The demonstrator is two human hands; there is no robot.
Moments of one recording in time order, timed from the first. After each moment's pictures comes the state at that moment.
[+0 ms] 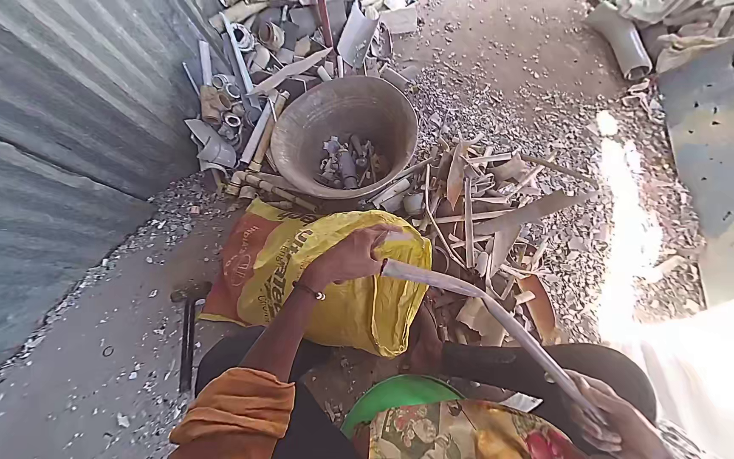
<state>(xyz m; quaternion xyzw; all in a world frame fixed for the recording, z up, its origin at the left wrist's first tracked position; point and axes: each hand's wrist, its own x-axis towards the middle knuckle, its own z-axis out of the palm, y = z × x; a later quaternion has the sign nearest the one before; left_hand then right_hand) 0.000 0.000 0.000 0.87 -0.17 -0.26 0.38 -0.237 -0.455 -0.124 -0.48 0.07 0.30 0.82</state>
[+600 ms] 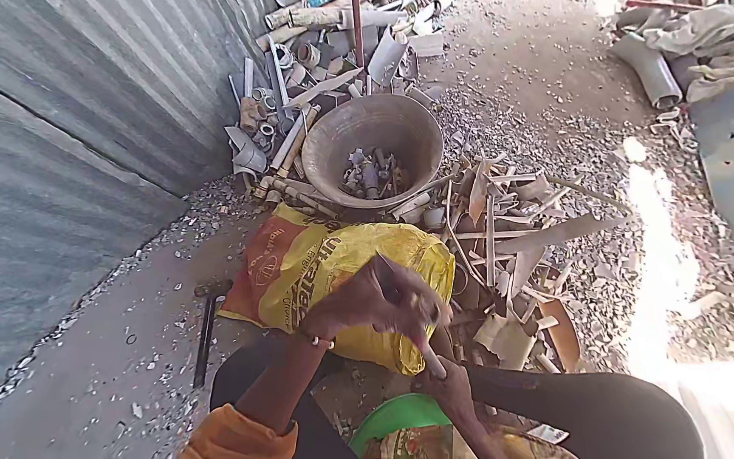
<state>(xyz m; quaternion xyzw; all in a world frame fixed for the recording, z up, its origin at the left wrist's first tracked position) -0.063 0.022 0.025 0.54 -0.34 -0.21 0.74 -0.188 -0.200 -0.213 -0.91 0.06 0.17 0.36</state>
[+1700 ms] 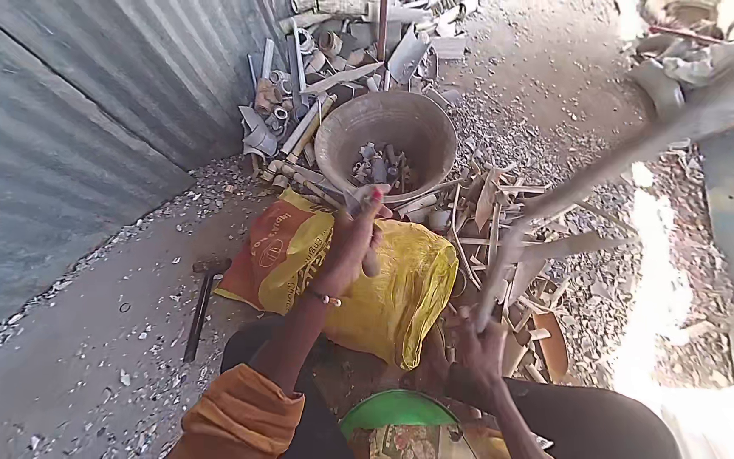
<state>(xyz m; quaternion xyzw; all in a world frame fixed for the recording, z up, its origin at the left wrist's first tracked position) -0.029 0.024 0.030 0.63 0.15 0.03 0.76 -0.123 -0.209 -0.113 -0.82 -0.01 -0.17 0.54</state>
